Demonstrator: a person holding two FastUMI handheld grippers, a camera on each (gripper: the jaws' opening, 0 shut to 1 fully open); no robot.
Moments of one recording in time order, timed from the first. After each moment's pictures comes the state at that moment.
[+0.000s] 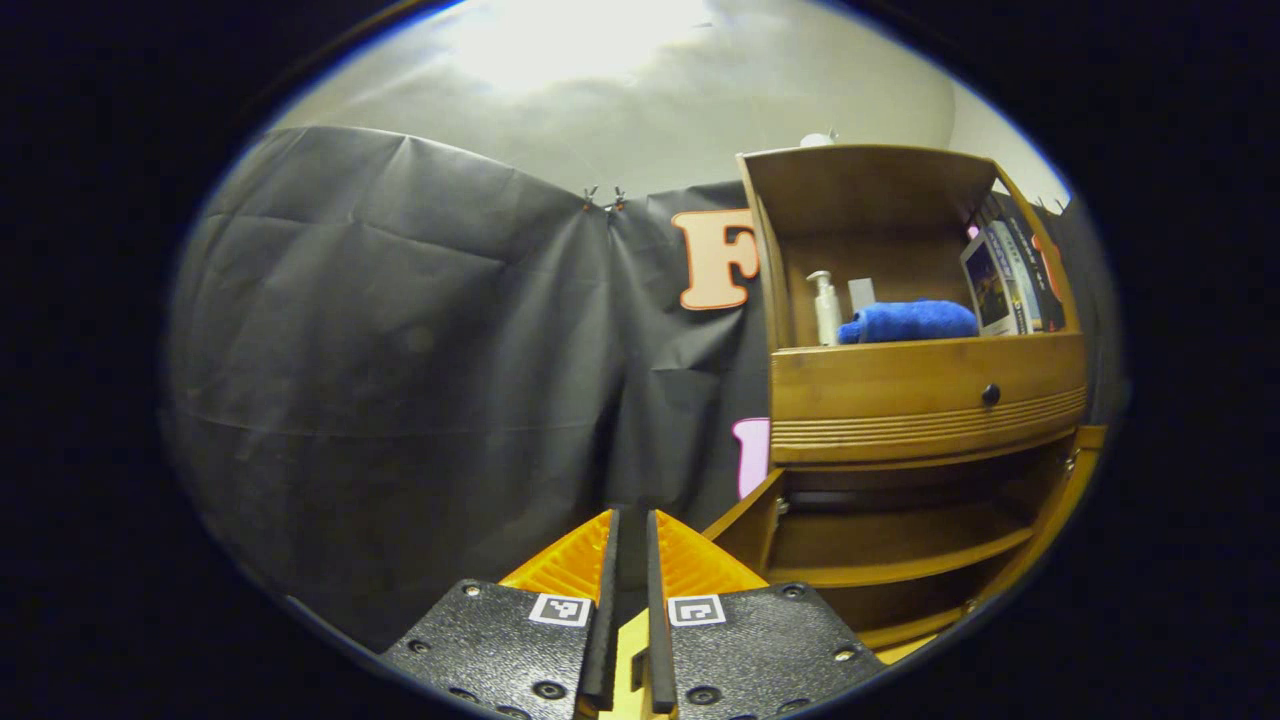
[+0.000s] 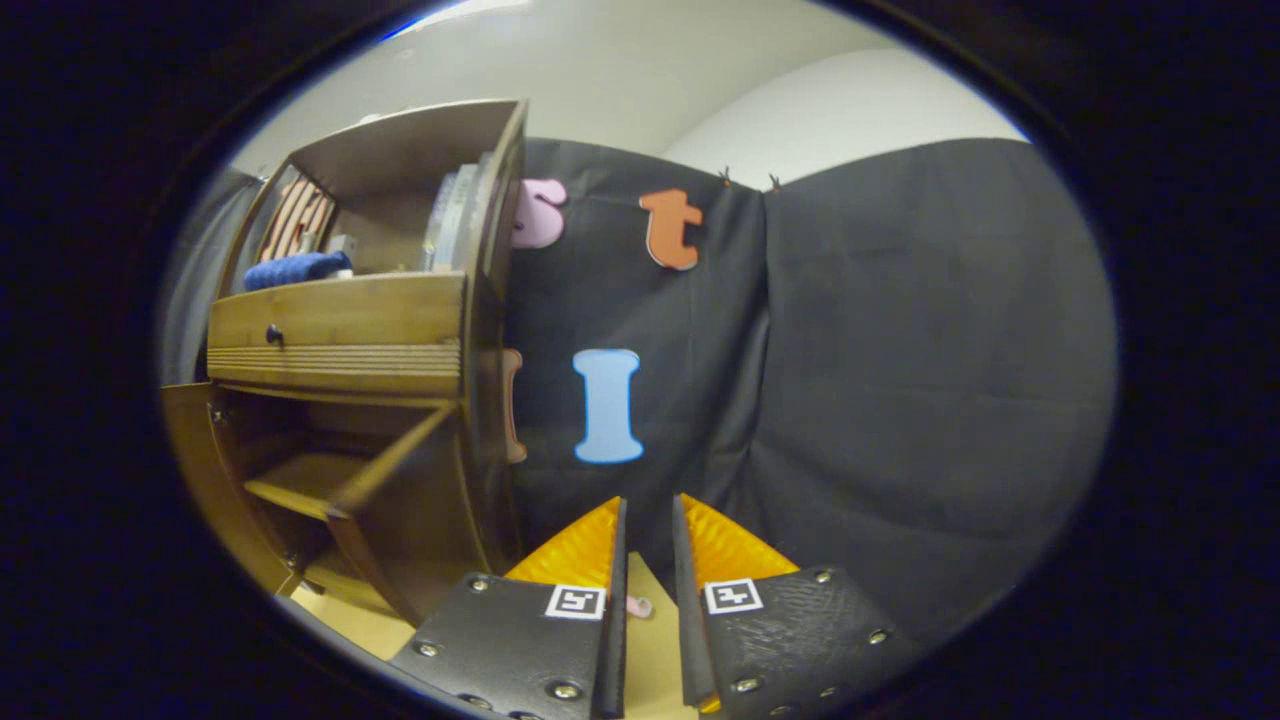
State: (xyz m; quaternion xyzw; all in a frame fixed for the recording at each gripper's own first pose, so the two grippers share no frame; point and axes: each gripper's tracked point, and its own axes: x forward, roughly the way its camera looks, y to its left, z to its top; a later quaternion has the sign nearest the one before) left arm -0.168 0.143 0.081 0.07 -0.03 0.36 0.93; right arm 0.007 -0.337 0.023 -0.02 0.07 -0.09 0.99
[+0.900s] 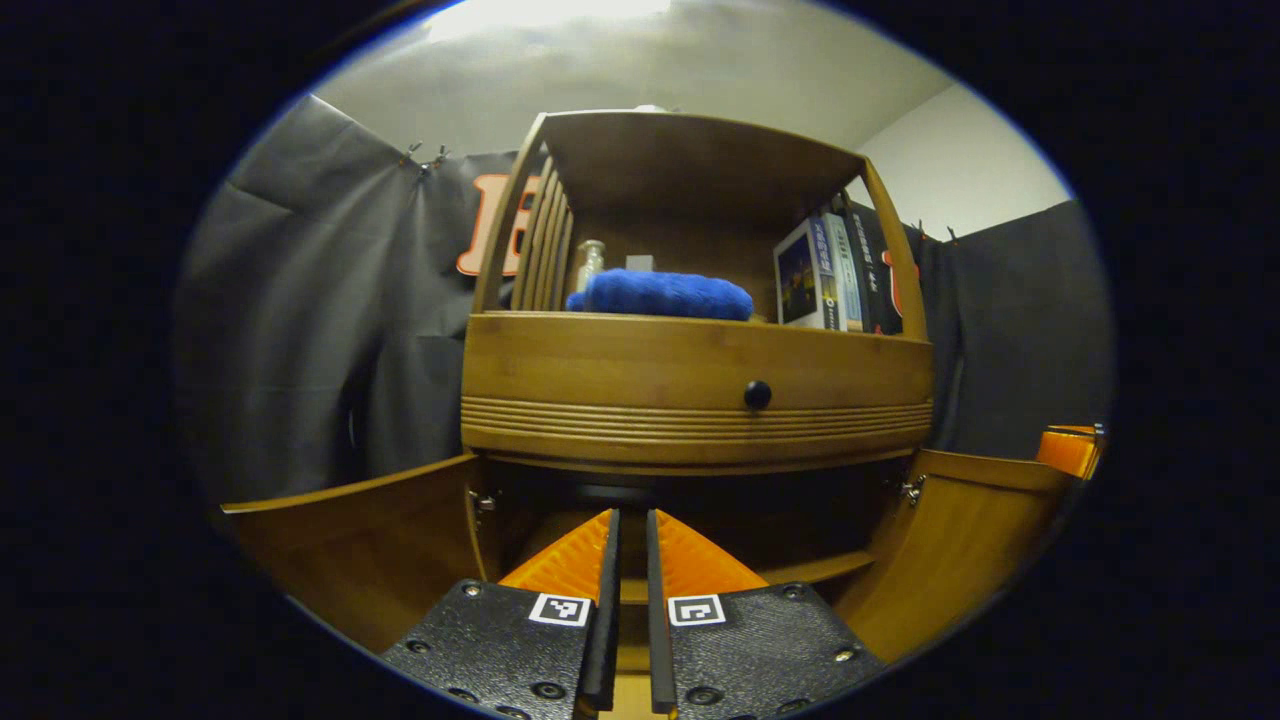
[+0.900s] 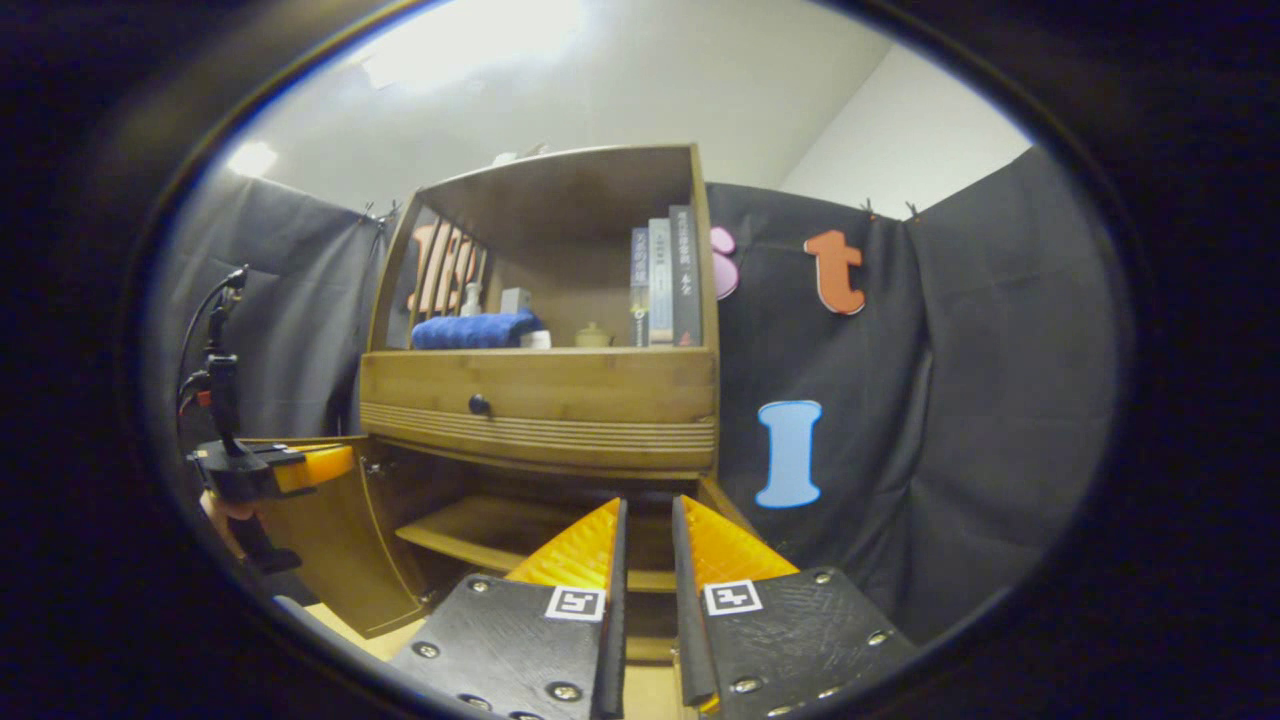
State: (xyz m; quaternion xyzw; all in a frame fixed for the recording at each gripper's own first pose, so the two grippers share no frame) left arm -0.009 -0.023 0.017 0.02 0.01 0.10 0.99; right arm 0.009 -0.133 0.037 0.02 0.06 0.11 0.99
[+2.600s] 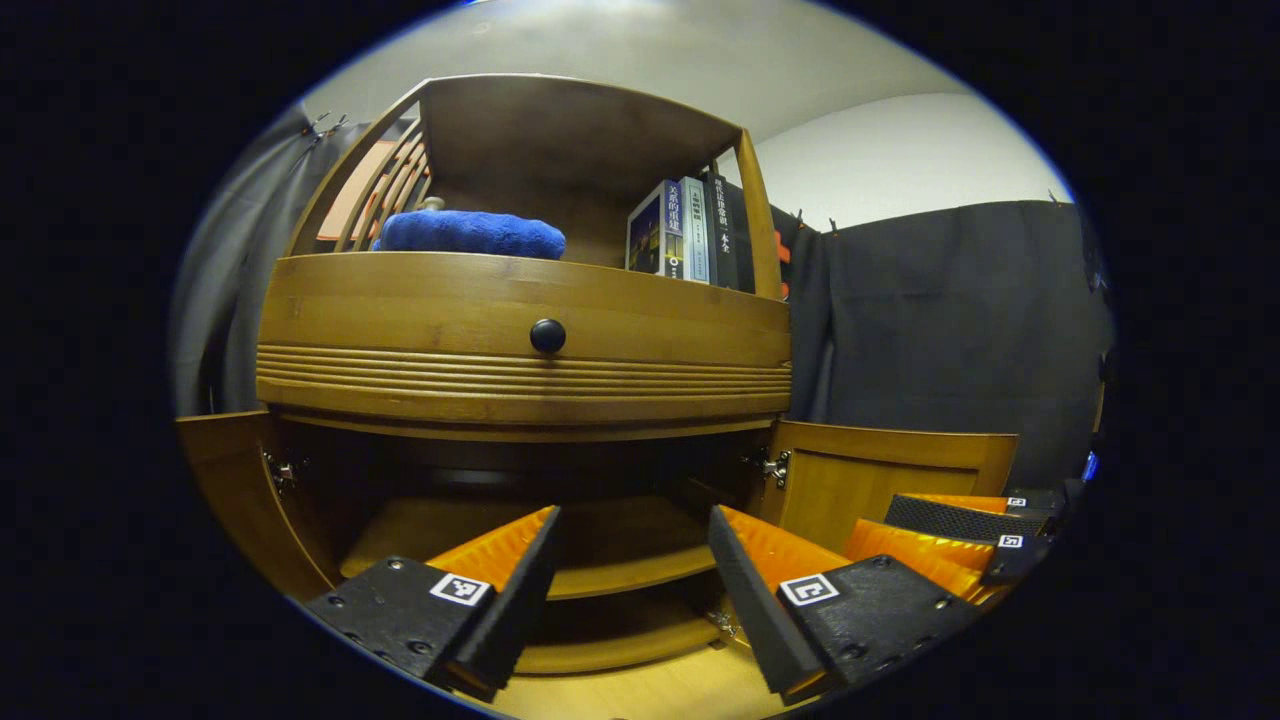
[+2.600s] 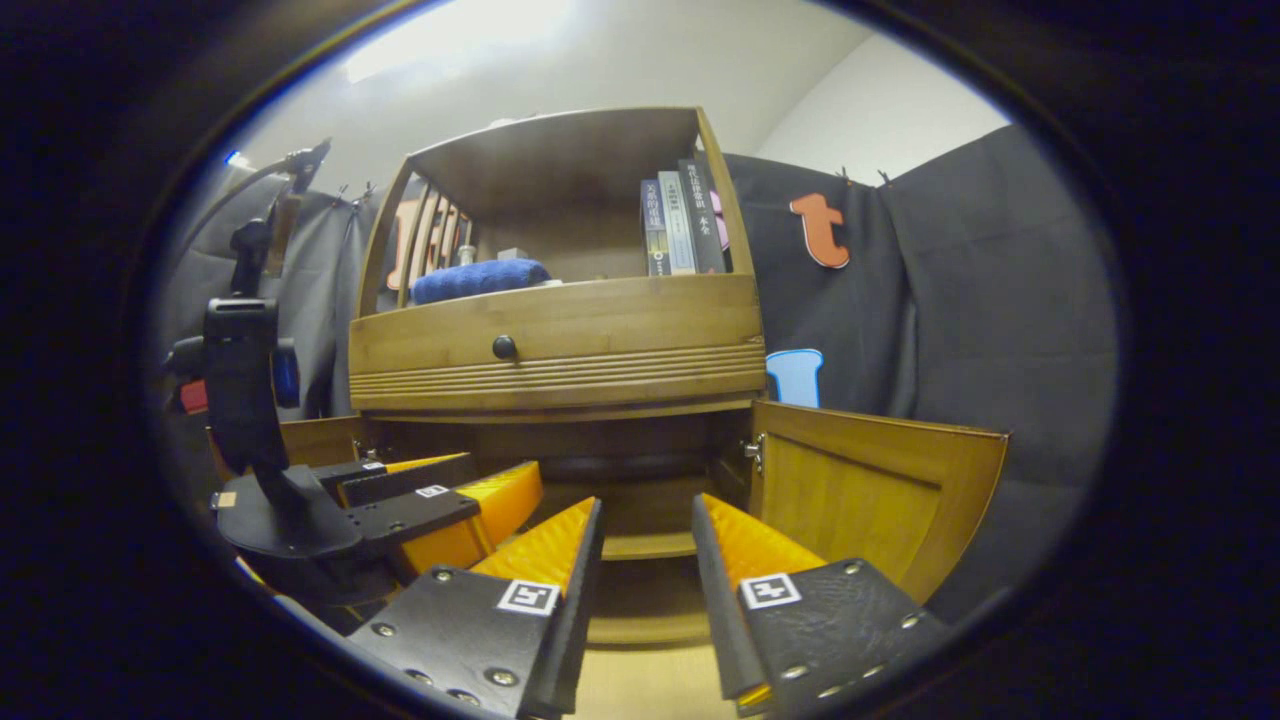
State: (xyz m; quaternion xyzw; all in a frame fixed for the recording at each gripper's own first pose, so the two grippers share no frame) left arm 0.032 -0.138 -0.024 0.01 0.02 -0.08 1.00; right arm -0.013 -0.075 -0.020 0.05 0.08 0.05 0.99
